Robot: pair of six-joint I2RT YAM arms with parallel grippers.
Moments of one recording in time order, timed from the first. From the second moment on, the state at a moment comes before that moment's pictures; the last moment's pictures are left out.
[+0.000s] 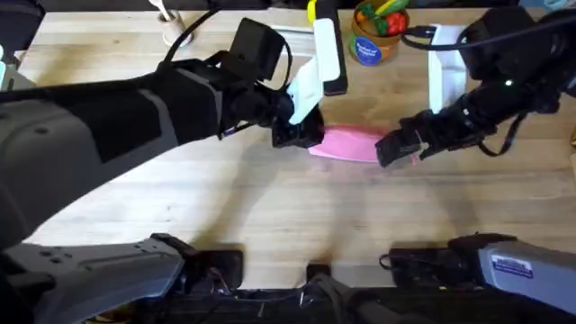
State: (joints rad) left arm -0.48 1.48 0.85 -0.35 0.63 0.87; right arm 0.10 1.33 1.00 -1.20 -0.24 -0.10
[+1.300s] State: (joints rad) left arm -0.48 1.48 0.85 -0.35 0.63 0.87; right arm 0.12 1.40 1.00 -1.18 -0.15 -0.09
